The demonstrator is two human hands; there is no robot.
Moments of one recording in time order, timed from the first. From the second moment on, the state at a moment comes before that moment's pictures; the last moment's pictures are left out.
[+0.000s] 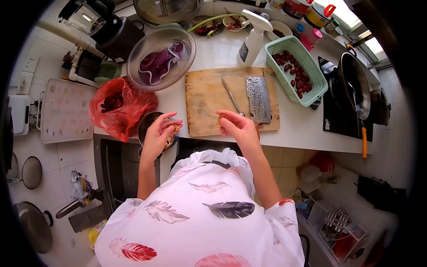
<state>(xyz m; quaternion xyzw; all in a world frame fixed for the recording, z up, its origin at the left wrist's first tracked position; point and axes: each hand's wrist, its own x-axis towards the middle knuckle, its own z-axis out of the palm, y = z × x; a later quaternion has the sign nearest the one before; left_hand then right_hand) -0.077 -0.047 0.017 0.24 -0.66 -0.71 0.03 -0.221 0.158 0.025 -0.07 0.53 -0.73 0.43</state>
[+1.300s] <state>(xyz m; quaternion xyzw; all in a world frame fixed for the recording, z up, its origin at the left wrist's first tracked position) -0.089 0.001 0.090 0.06 -0.48 -0.84 0.22 -0.242 0.154 0.035 -0.18 0.78 -0.51 0.30</state>
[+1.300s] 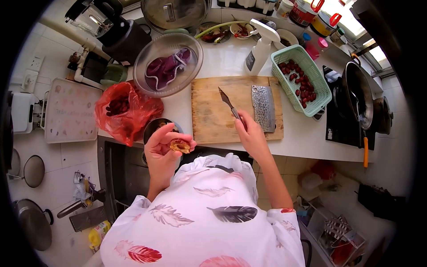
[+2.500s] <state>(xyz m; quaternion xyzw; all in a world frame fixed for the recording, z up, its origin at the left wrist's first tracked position) -0.079 0.010 0.111 0.01 -0.57 -0.79 0.24 -0.157 0.206 0.162 -0.41 0.79 -0.44 0.15</state>
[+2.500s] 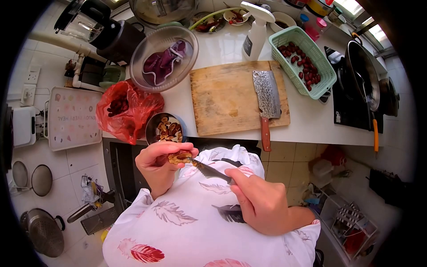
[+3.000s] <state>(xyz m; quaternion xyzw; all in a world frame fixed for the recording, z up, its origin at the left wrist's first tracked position) -0.092 0.016 0.119 0.08 -0.69 -0.72 0.09 -0.155 0.205 0.154 -0.43 0.85 -0.31 0.00</state>
